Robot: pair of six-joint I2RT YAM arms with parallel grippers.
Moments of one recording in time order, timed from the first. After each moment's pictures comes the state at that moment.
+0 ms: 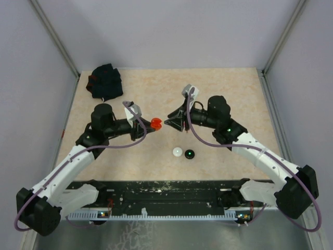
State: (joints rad) left arm -0.48 1.00 0.78 -0.03 0.82 0.19; right arm 0.64 1.15 0.91 0.15 -0.63 0.17
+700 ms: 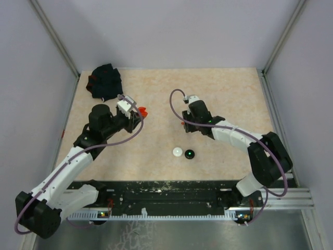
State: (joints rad) left arm -0.45 0.97 0.77 -0.06 0.32 0.13; right arm 0.59 1.50 0.93 -0.17 0.05 0.21
